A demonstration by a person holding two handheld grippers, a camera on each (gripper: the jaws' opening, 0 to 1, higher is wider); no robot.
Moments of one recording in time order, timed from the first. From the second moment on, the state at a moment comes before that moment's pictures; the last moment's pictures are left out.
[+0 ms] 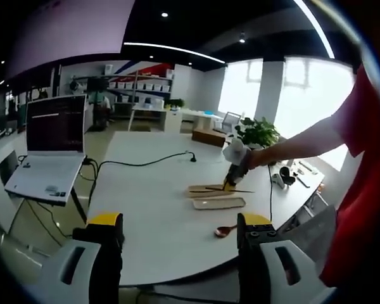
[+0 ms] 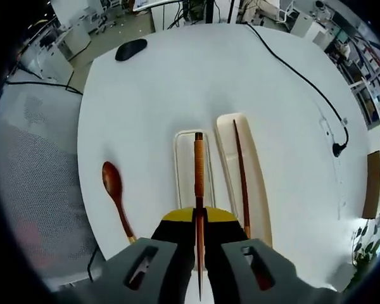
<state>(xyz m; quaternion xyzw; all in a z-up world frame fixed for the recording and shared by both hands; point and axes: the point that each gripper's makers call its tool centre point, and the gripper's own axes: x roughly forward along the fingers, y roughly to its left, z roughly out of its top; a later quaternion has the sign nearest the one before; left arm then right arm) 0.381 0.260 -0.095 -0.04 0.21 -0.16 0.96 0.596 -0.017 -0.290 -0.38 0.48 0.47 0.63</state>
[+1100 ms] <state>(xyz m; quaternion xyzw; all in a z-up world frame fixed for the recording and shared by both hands) 0.392 0.250 -0.107 -0.04 0.23 -0.17 0.96 0.660 0.001 -0.266 -0.41 0.45 0.51 0.61</state>
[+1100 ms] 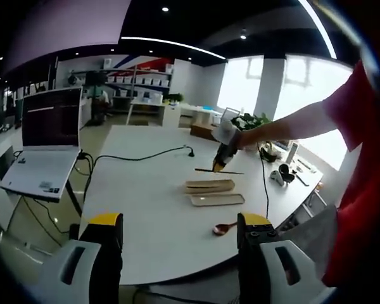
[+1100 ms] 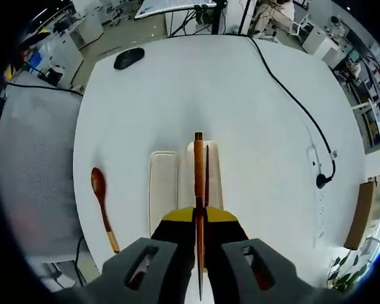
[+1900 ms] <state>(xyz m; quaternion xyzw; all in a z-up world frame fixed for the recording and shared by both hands) 0.400 0.251 -0.115 -0.03 0.25 -0.17 0.95 0.680 0.020 -0.304 -0.39 0.44 0.51 0.63</state>
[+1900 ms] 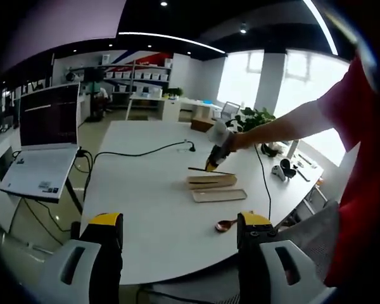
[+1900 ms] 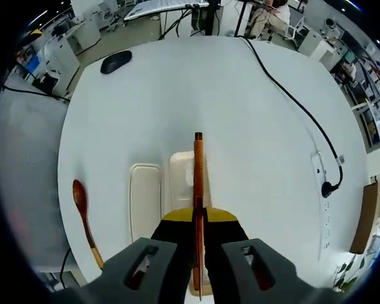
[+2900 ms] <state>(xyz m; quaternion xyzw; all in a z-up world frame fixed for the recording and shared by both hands) 0.395 0.260 -0.118 -0.04 0.26 -0.16 0.95 0.668 0.012 -0.354 -0.40 0.47 0.50 0.60</state>
